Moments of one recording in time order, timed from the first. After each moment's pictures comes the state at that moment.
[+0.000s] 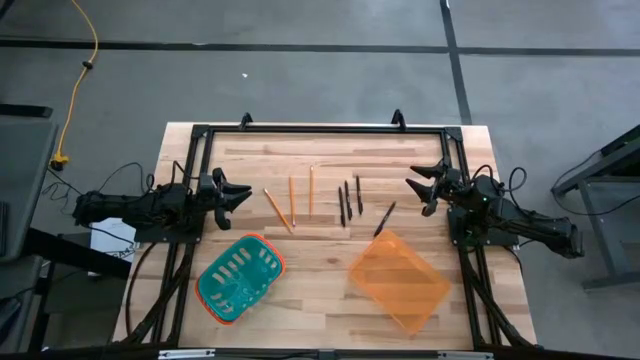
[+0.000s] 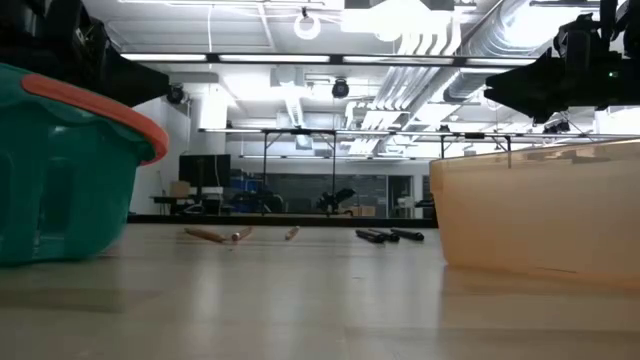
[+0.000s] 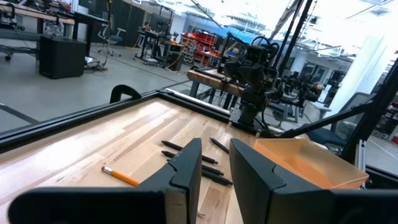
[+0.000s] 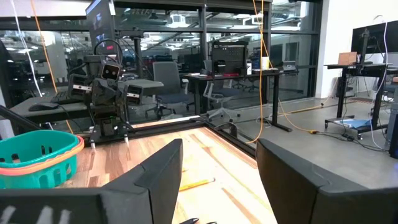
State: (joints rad) left arm 0.08 0.03 0.01 0.05 -0.32 -0.27; right arm -0.33 0.01 0.02 0.13 0.06 0.03
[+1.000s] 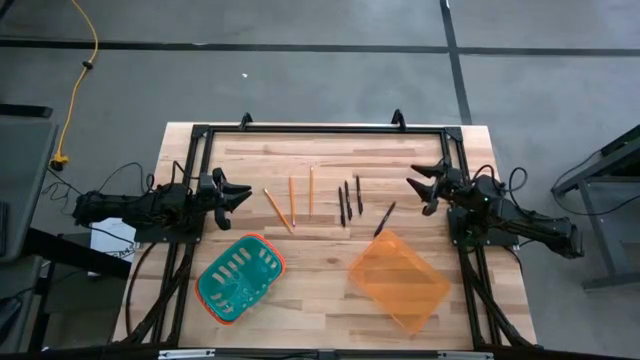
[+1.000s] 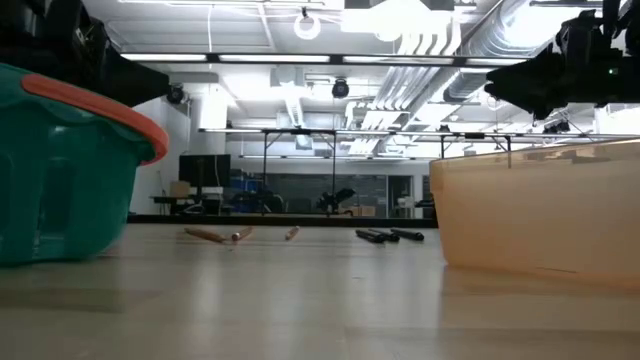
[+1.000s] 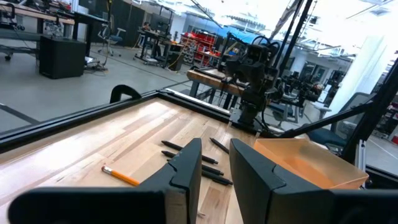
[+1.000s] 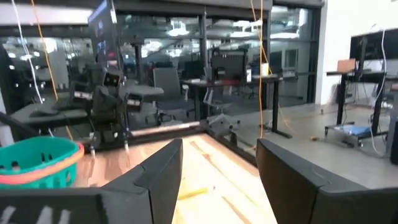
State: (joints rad) left arm 0.08 0.03 0.01 0.05 -0.32 -0.27; right arm -0.33 0.01 0.02 0.18 0.06 0.02
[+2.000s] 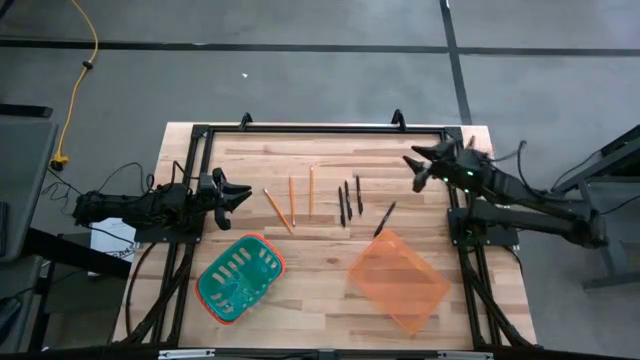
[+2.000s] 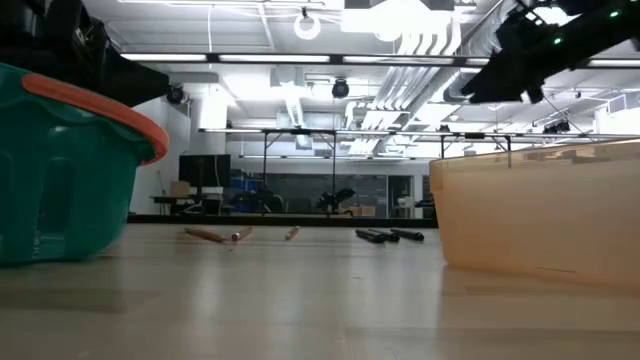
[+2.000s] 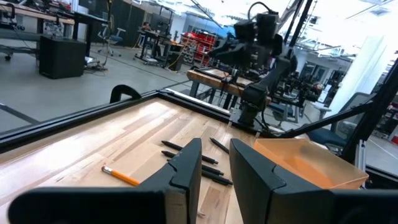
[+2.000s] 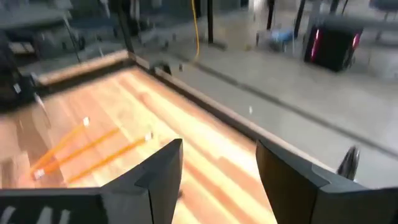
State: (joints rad) left arm 0.08 0.03 0.01 0.05 -0.32 -0.27; right arm -0.40 0.56 0.46 -0.20 0.27 0.15
